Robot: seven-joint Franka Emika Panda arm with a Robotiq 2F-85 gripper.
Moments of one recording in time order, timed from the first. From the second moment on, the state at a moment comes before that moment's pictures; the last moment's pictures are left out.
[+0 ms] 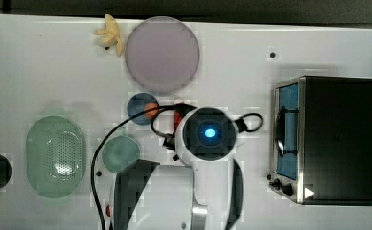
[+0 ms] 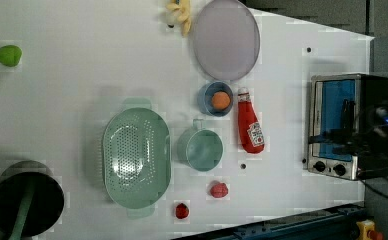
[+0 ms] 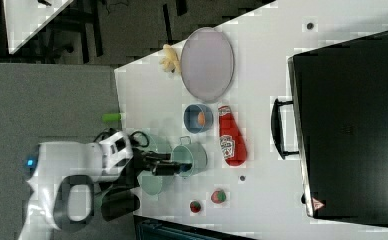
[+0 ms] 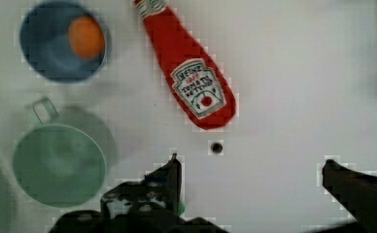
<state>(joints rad) -0.14 -0.20 0.12 -2.33 0.03 0.41 -0.56</state>
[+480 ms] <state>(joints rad) -0.13 -0.12 0.14 -2.45 0.03 0.69 -0.88</state>
